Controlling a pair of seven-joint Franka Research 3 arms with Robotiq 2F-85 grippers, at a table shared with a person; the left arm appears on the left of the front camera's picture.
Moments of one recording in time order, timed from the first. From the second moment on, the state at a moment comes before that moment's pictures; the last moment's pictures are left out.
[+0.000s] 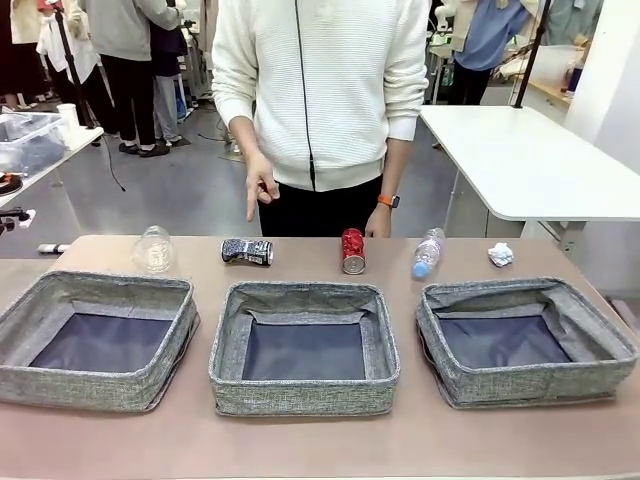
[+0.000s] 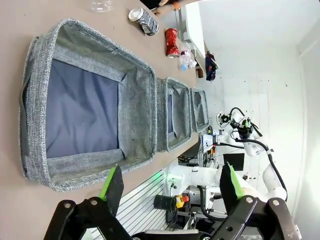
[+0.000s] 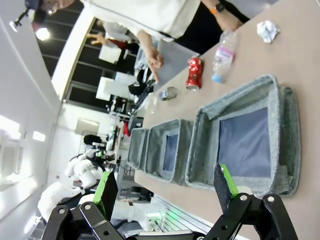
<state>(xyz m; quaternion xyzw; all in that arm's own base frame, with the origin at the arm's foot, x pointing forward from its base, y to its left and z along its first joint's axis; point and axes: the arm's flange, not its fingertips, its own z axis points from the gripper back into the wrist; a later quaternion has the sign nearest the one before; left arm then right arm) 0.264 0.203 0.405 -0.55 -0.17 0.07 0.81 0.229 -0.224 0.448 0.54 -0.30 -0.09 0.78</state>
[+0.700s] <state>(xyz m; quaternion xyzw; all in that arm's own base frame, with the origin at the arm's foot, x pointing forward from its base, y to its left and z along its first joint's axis) 0.307 0.093 0.466 -0.44 -0.21 -0.14 0.86 0.229 -0.224 0.447 0.54 -0.30 -0.09 0.78</state>
